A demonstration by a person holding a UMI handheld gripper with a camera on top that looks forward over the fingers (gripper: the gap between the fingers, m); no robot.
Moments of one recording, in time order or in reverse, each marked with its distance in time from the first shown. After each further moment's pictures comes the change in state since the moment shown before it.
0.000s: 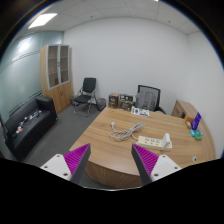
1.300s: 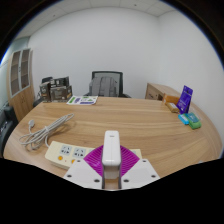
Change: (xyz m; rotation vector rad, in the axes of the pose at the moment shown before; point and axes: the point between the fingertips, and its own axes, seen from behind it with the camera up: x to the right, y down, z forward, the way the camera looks) arm 0.371 0.106 0.317 0.007 0.273 0.161
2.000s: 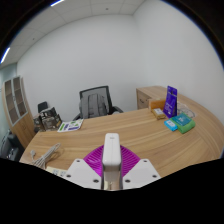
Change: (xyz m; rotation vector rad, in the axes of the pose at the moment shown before) arm 0.113 -0.080 -0.020 0.096 -0.027 0.215
